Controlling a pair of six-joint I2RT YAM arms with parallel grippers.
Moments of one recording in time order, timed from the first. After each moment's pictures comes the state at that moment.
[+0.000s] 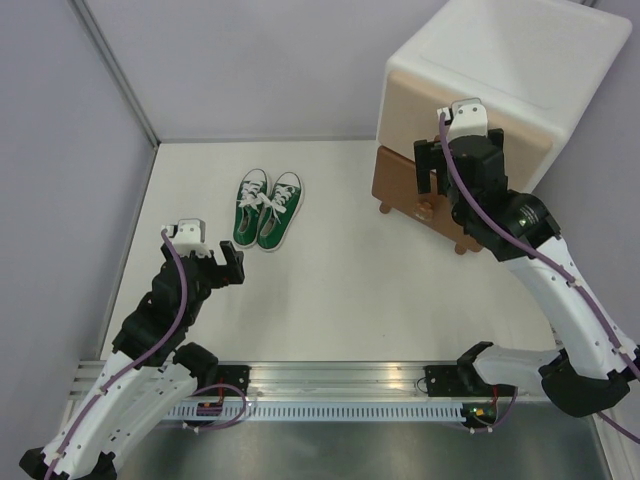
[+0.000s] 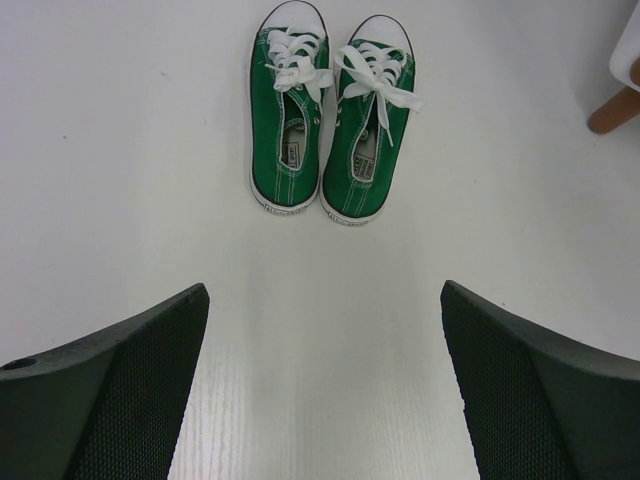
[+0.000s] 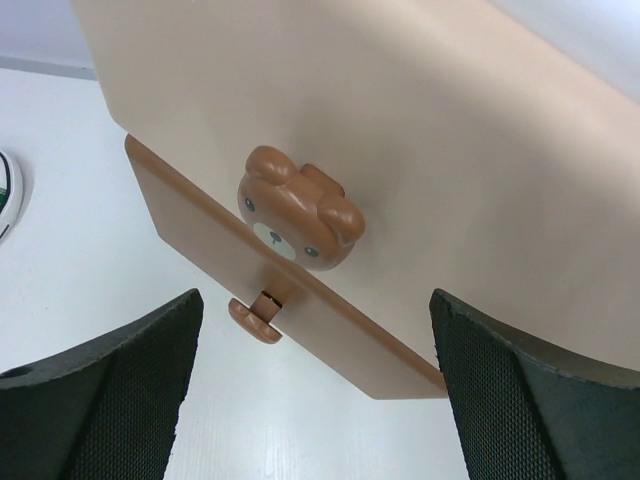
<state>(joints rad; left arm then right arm) -0.54 0.46 0.68 -0.56 -0.42 -0.29 0.59 1.20 1.59 -0.78 0.66 0.03</state>
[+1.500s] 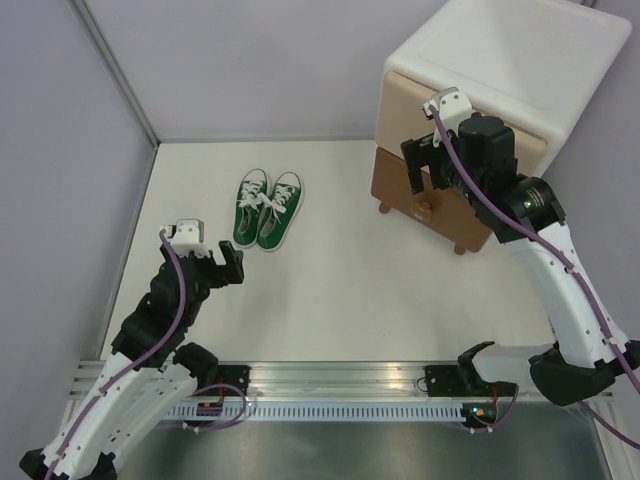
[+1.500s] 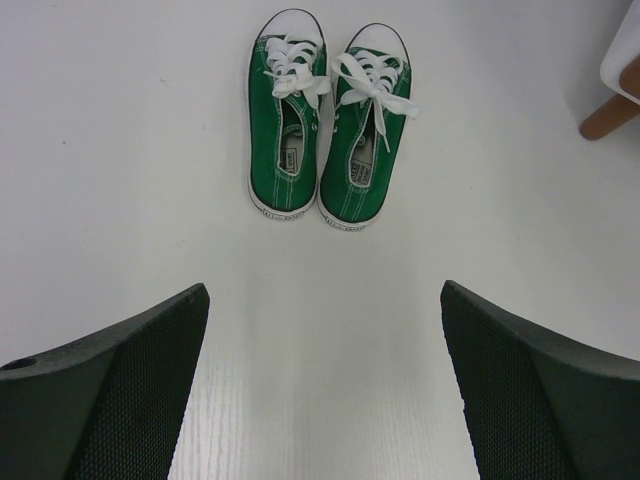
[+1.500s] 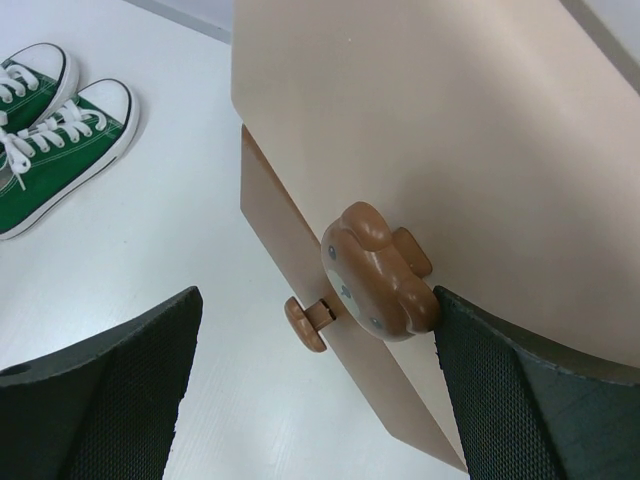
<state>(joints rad) -0.54 0.45 0.68 -0.56 -0.42 -0.29 0.48 1.28 1.70 -0.81 0.23 -0.10</state>
